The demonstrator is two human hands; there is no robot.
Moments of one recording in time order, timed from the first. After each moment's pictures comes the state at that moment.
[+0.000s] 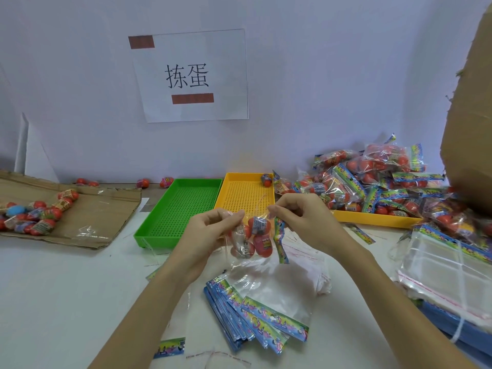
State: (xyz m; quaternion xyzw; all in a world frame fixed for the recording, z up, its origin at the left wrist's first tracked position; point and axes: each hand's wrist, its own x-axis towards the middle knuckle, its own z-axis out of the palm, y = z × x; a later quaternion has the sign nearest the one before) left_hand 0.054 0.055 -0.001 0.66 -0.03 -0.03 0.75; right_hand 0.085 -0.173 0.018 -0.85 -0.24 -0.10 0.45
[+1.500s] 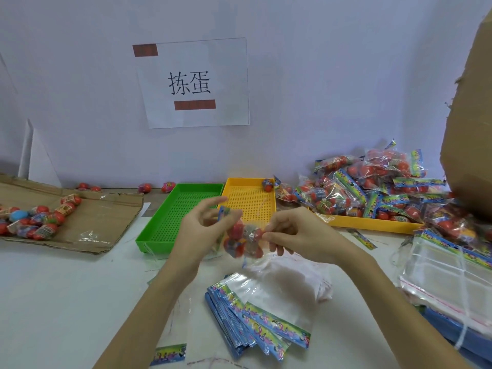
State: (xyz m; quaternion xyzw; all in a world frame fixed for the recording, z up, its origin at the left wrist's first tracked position) left_hand 0.054 0.058 0.005 0.73 -0.01 0.09 0.68; right_hand 0.080 -0.174 0.018 -0.85 -0.29 0.05 0.44
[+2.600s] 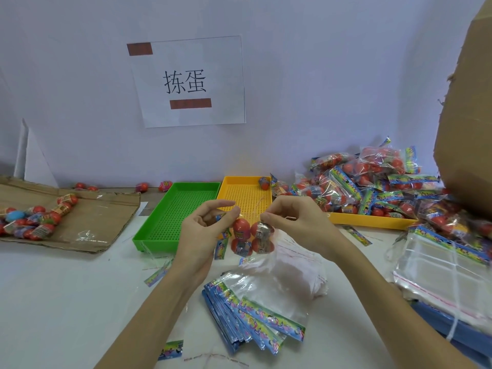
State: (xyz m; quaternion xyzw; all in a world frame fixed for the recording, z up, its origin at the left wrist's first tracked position) left_hand 0.055 0.043 -0.005 0.62 -0.04 0.11 0.78; right_hand 0.079 -0.172 0.021 -0.81 -0.25 -0.03 0.53
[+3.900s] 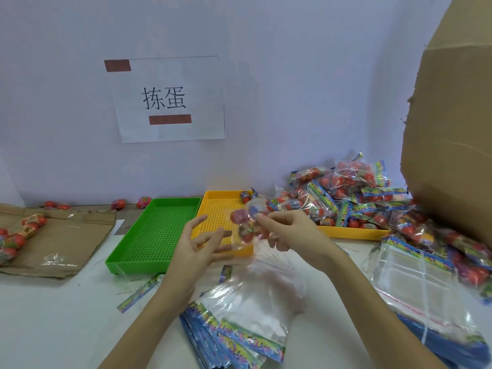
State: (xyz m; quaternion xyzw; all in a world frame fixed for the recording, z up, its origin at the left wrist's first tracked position) left_hand 0.058 0.028 -0.015 0.63 -0.04 0.06 0.77; right_hand 0.082 -0.196 0.028 -0.77 -0.12 0.05 0.62
